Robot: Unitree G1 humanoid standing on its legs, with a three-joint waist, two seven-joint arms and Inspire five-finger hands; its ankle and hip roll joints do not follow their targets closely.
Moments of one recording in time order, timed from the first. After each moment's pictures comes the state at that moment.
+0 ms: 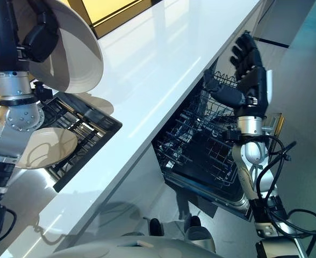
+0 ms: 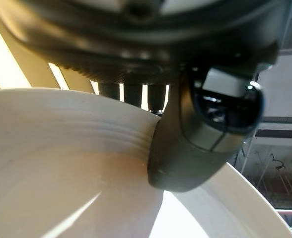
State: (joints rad) left arm -0.47 0.86 -0.09 -0.02 0.31 -0.18 0.73; right arm -0.21 -0.48 0.11 -0.13 0.54 -0.27 -0.15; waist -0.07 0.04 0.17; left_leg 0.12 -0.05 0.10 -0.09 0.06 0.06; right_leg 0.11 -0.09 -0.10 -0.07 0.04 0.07
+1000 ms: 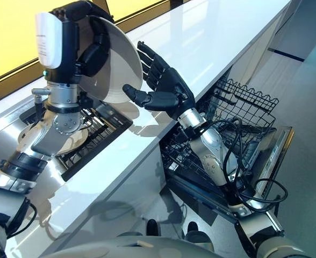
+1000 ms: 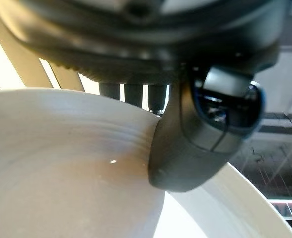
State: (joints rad) left arm -0.60 0.76 -0.36 0.06 0.44 -0.22 0.76; right arm -0.44 -0.36 0.39 -0.13 0.78 -0.02 0.10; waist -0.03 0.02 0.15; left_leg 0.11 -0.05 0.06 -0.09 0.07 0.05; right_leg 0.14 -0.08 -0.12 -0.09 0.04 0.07
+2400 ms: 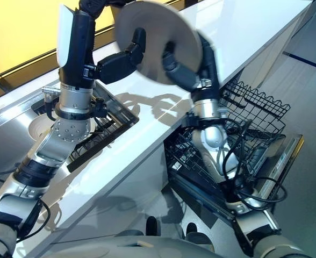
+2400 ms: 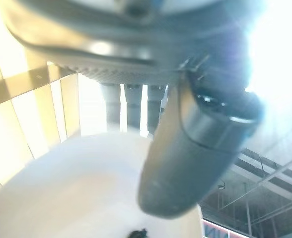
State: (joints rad) left arm -0.53 0.65 -0.28 -0.16 0.15 -0.36 0.47; right arm -0.44 -0.39 0.19 -0.10 0.23 -0.30 -0.52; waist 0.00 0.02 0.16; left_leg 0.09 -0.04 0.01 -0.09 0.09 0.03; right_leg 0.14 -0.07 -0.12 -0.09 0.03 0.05
